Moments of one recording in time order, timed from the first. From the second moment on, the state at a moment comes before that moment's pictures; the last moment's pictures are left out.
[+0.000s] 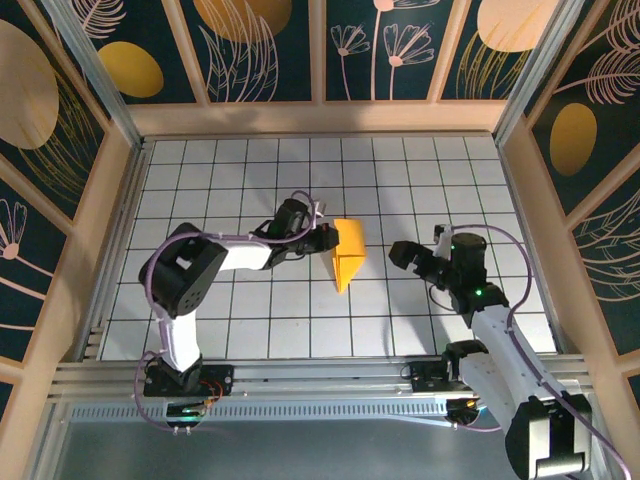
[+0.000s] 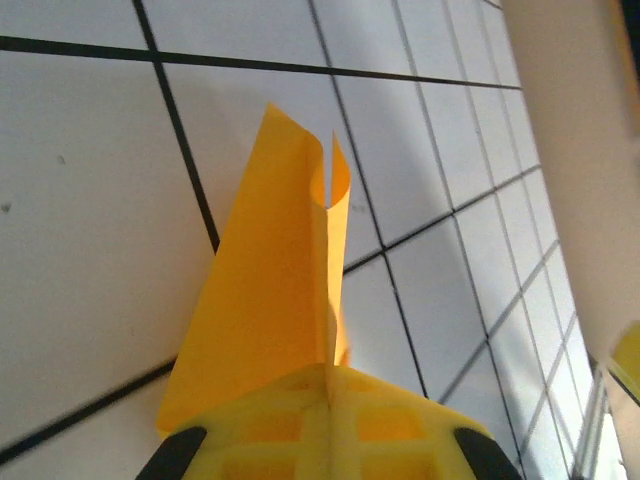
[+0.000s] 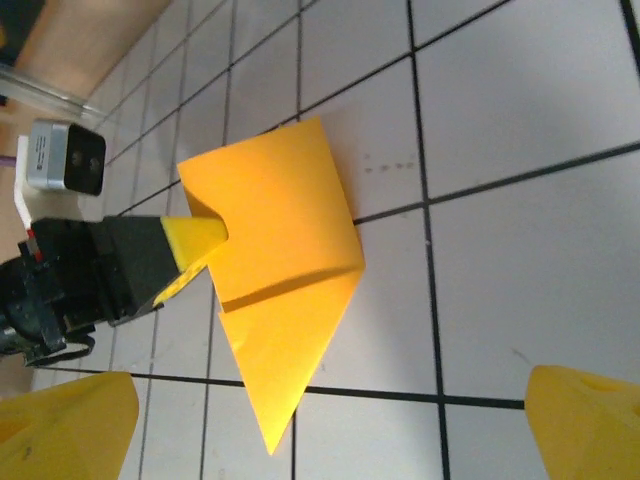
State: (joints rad) left arm -0.65 1.88 0.92 0.39 0.44 -0.77; right arm 0.15 0.79 0.39 -0.19 -0.48 0.59
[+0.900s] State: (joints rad) left arm -0.62 1.68 0.59 0.65 0.73 -0.65; right arm 0.36 1.39 0.33 0.43 -0.80 0.50
